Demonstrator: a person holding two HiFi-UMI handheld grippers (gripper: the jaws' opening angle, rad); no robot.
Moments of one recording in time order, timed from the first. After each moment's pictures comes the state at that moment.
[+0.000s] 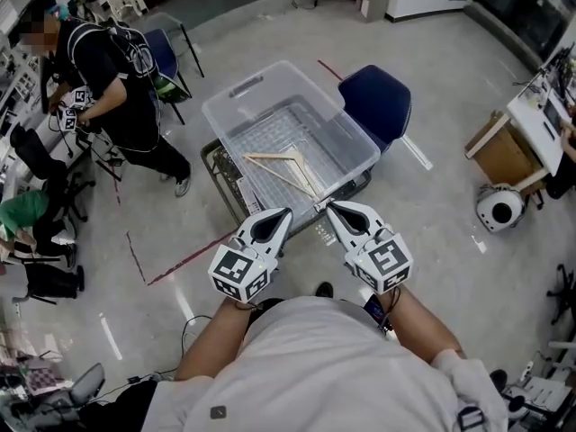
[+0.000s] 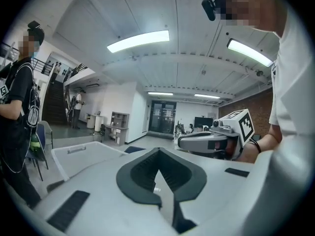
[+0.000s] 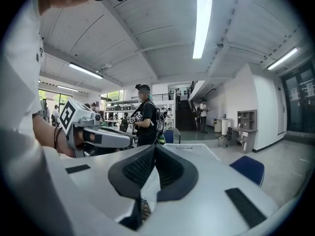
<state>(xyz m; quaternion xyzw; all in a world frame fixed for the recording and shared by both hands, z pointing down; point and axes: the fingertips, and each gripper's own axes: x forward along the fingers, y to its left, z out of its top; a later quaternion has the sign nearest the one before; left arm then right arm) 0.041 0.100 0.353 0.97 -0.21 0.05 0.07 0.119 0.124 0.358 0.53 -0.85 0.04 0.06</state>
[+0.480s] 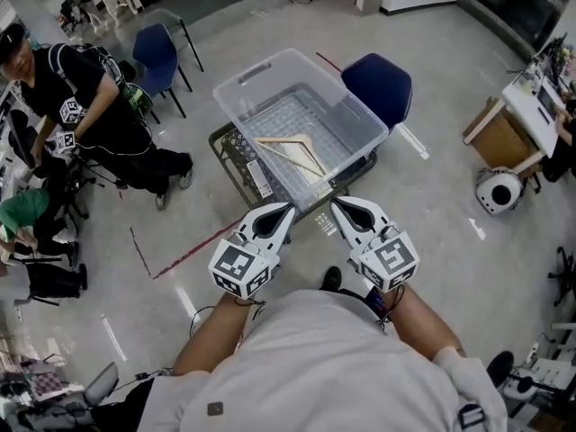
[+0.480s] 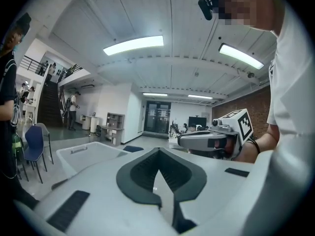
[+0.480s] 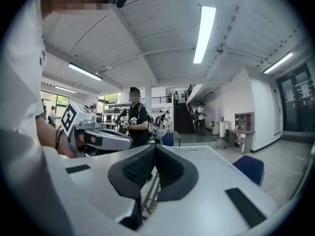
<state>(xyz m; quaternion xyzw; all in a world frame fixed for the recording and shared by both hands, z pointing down) -0.037 0.146 0.334 0.98 -0.18 0.05 0.06 0.040 0.173 0.334 0.55 -0.84 0.03 0.04</state>
